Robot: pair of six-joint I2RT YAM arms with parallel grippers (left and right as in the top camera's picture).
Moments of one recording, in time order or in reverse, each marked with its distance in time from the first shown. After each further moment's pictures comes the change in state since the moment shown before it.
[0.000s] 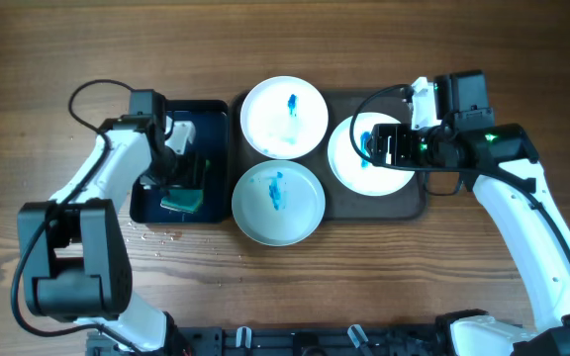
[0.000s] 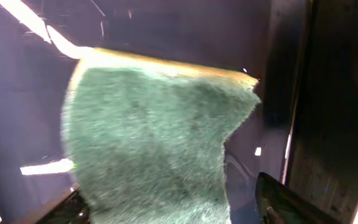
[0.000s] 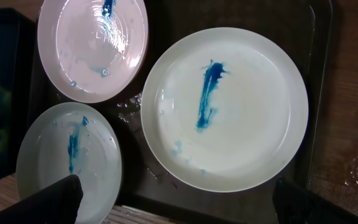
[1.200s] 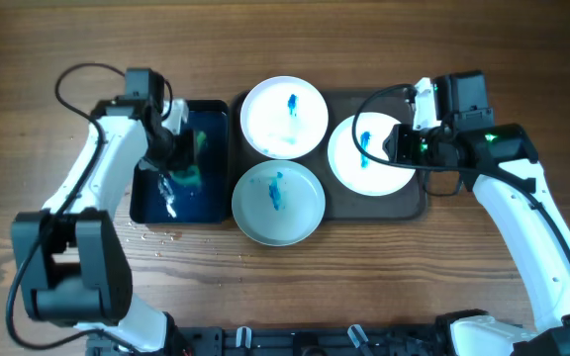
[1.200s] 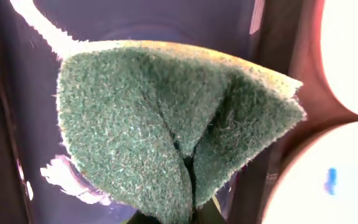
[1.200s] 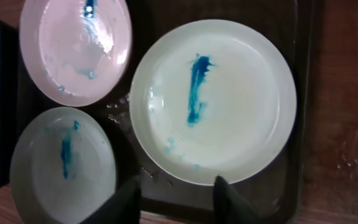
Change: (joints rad) left arm -0.011 -0.031 0.171 -0.111 0.013 -0.160; right arm 0.000 0.001 0.000 -0.019 0.043 0.058
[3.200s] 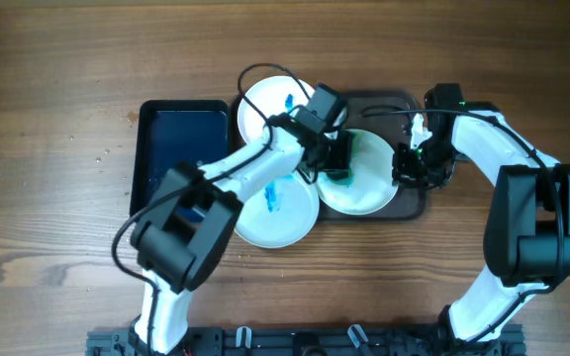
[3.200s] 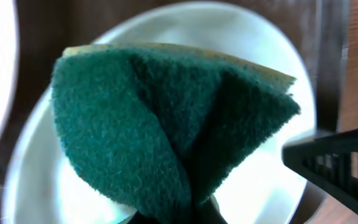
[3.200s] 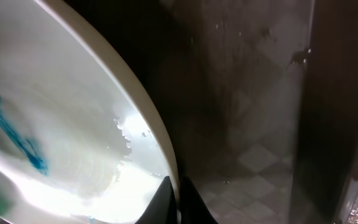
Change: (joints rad) left arm -0.664 0.334 0.186 0.431 0.140 -0.499; right arm -0.146 0.507 0.017 -0.041 -0.099 -0.023
